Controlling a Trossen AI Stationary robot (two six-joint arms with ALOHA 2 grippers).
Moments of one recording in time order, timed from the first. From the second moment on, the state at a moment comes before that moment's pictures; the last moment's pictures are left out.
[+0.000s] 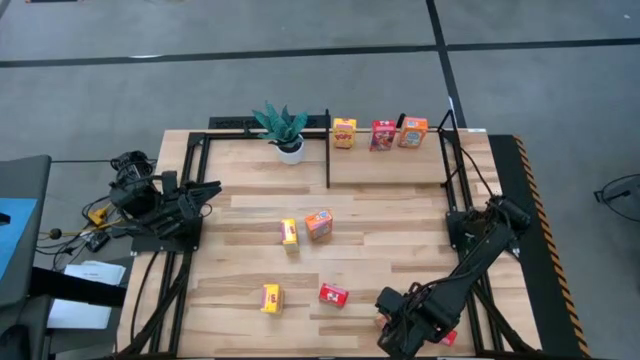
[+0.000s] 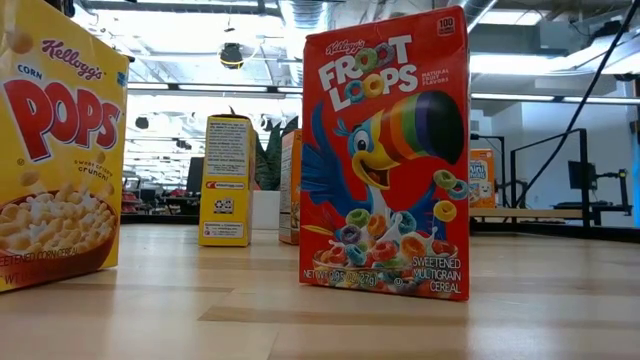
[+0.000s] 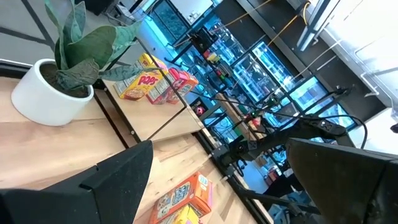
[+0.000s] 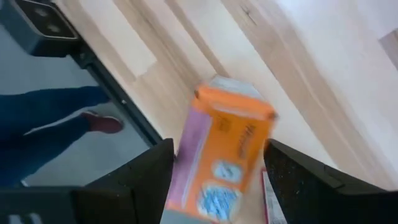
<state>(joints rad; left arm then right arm) -0.92 0.01 0.29 0.09 -1.44 -0.49 0.81 1.84 1.57 -1.07 0.08 1.48</state>
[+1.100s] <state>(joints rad) -0.92 0.01 0.29 0.09 -1.45 -0.49 0.74 1.88 1.57 -1.08 0.05 1.37</state>
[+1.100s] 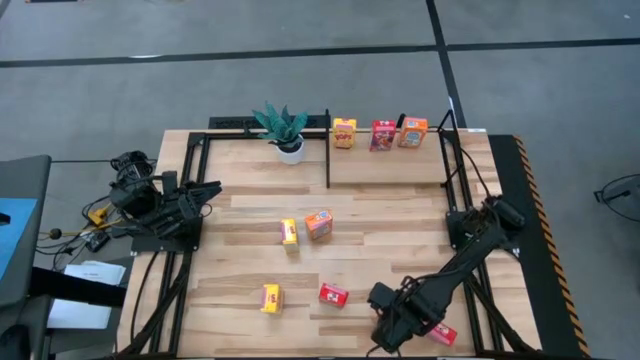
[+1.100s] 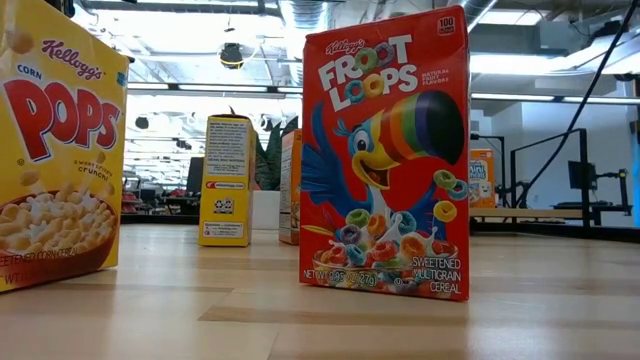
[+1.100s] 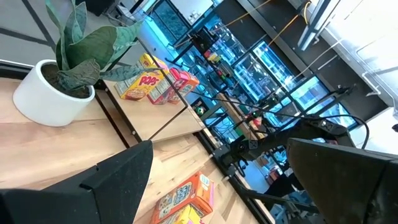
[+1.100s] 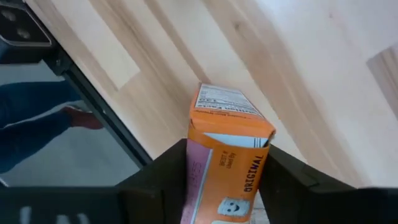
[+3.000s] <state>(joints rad) -0.91 0.01 0.29 0.08 -1.57 -0.42 -0.74 1.51 1.39 -1.27 0.20 -0.69</state>
